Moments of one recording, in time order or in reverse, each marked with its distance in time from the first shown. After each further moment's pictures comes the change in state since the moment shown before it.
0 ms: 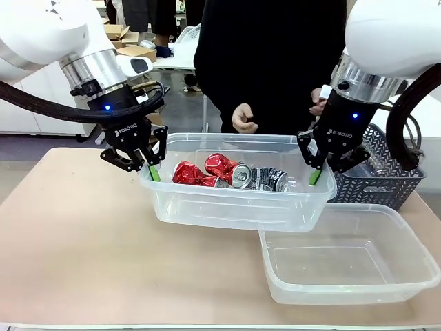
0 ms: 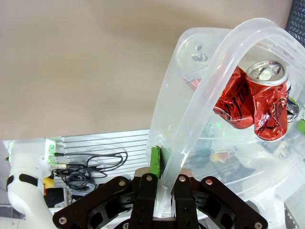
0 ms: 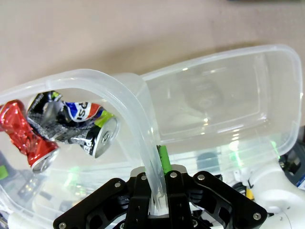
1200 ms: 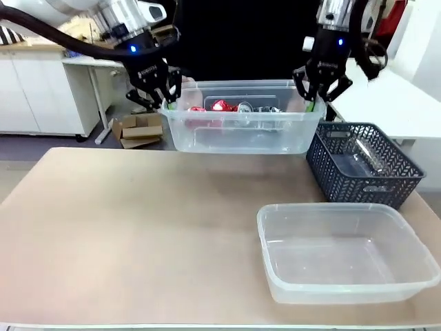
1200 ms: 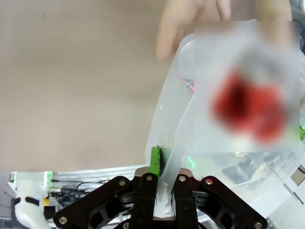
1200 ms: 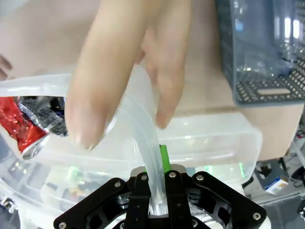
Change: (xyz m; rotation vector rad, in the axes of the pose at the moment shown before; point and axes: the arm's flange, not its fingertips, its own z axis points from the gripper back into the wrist) left arm 0.129 -0.048 0.074 -0.040 -0.116 0.042; right arm 0.194 0.037 0.060 -0.034 0.128 0.132
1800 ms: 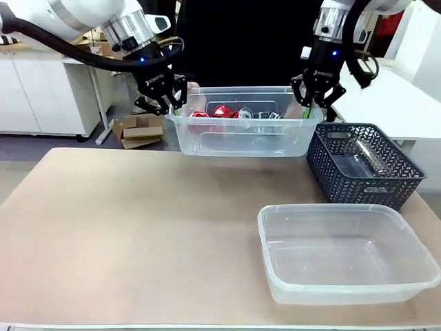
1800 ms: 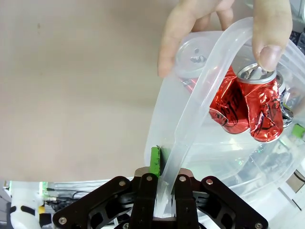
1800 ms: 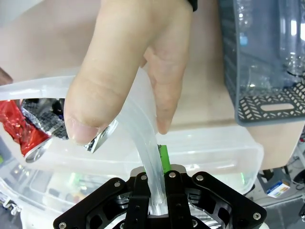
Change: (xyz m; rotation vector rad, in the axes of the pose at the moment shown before) left arm 0.008 0.000 -0.017 -0.004 -0.028 0.008; right arm 0.023 -0.005 -0.016 0.015 -0.005 -0.003
